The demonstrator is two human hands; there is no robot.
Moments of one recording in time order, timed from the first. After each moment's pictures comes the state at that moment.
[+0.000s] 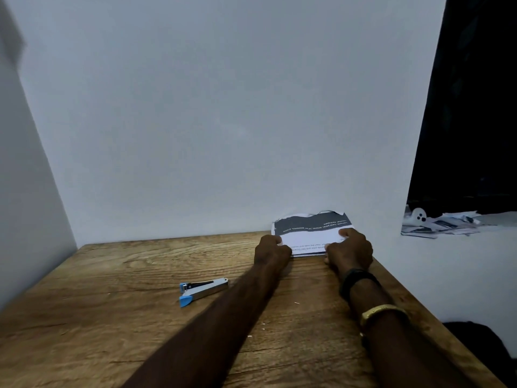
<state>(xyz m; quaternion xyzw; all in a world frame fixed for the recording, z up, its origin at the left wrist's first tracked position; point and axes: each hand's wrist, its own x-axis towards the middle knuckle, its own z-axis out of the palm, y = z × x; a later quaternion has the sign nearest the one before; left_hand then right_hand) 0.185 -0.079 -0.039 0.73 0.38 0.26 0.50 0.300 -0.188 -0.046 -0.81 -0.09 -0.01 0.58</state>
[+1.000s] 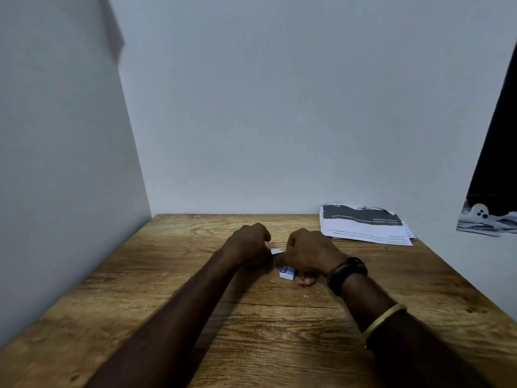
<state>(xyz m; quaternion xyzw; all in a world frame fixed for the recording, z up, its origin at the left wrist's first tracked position) 0.013 -0.028 -0.006 0.91 0.37 0.07 0.18 0.114 -0.148 0.000 -0.86 -0.43 0.15 0.24</state>
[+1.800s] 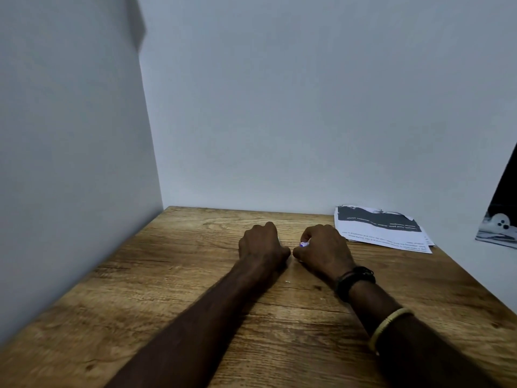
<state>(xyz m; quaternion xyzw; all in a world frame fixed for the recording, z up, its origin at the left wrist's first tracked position) 0.018 -0.038 -0.030 0.86 0.46 0.20 0.11 0.123 -0.126 -0.027 -0.86 -0.43 -0.01 0.27</state>
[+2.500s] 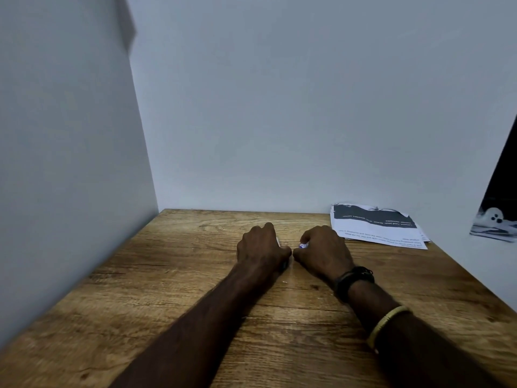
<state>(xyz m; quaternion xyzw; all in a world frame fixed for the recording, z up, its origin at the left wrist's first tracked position) 0.022 -0.038 -0.035 0.87 0.44 0.22 0.10 0.129 -0.128 -0.031 -0.86 -0.43 -0.03 0.26</state>
